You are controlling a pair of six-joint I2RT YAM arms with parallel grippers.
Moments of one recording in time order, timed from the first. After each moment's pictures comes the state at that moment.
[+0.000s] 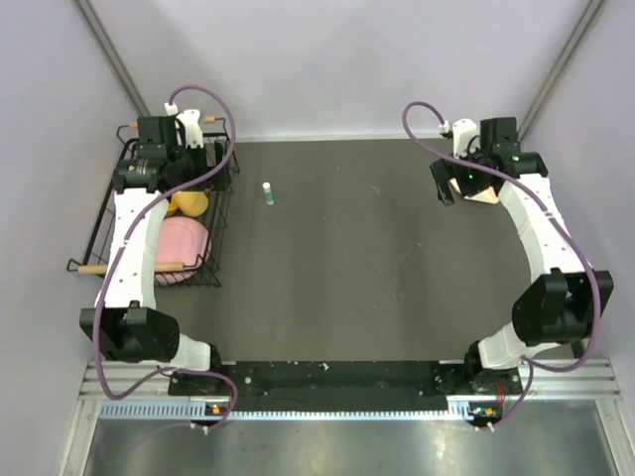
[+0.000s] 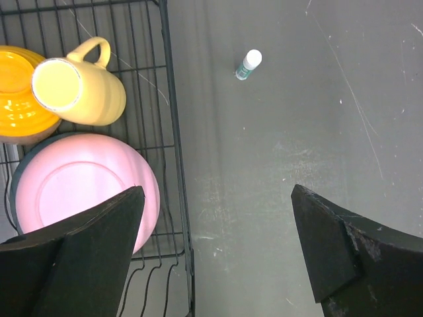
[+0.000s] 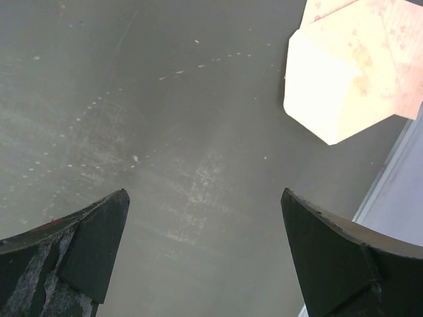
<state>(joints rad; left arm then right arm) 0.02 1.45 1.65 -0.93 0.18 0.00 0.06 1.51 1.50 -0.83 -0.15 -0.37</state>
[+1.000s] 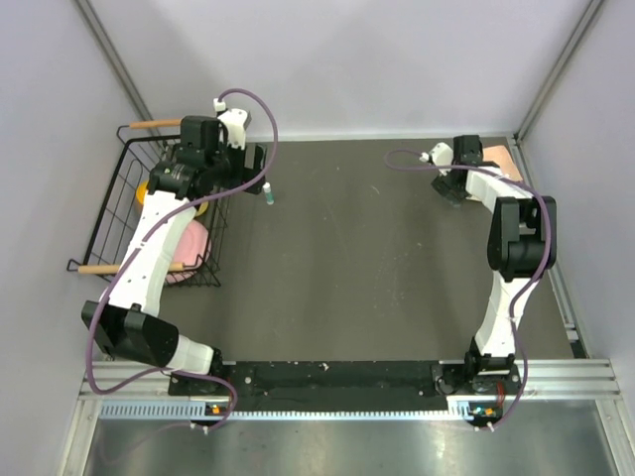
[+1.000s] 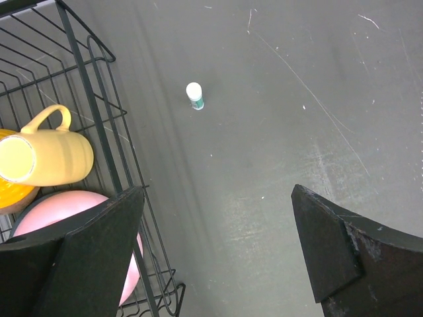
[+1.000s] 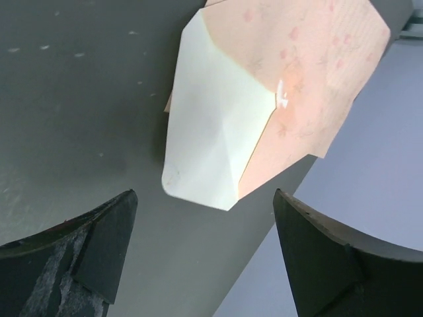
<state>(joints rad) -0.22 1.44 1.60 -0.78 0.09 0.05 0.03 2.04 1.53 -0.43 0.23 -0.80</state>
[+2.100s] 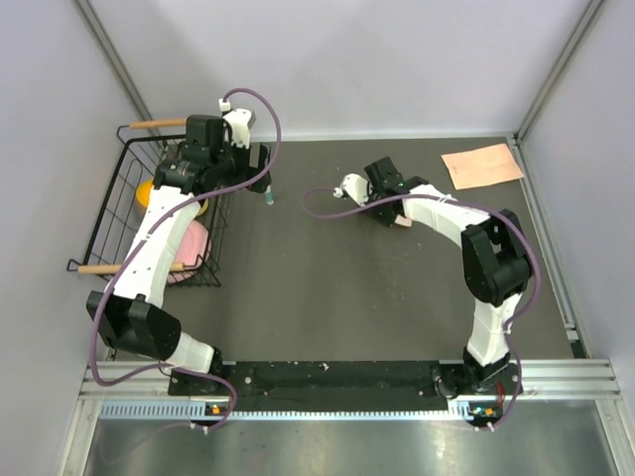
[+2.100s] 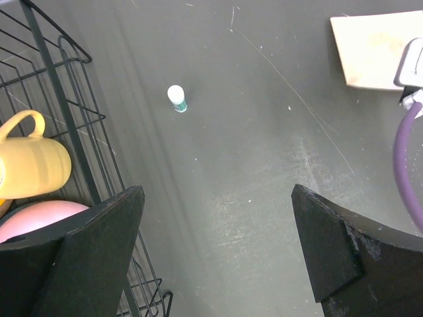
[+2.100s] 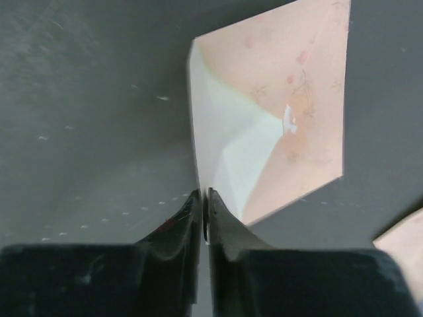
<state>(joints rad) -0.22 1.48 1.60 -0.76 0.13 0.03 0.50 1.90 1.40 -0.51 0.08 -0.67</state>
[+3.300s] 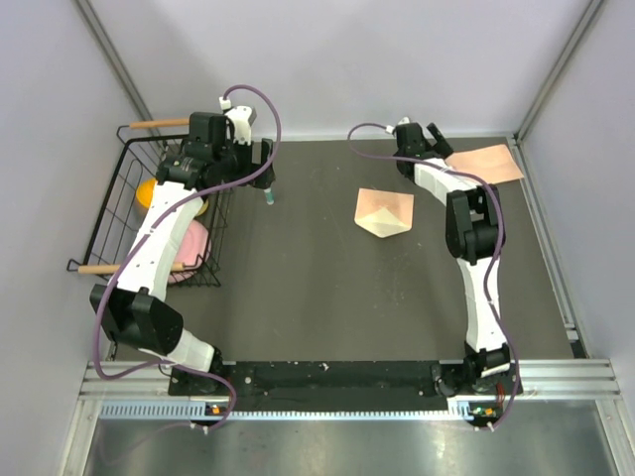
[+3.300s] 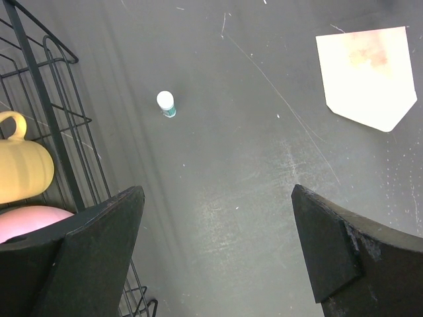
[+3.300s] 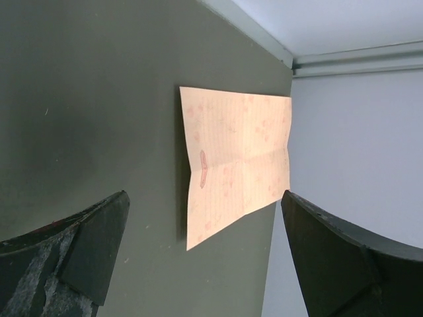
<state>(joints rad) -0.22 1.52 1.62 -0.75 0.16 -0.03 0.26 2.35 1.90 -0.22 0.71 -0.59</state>
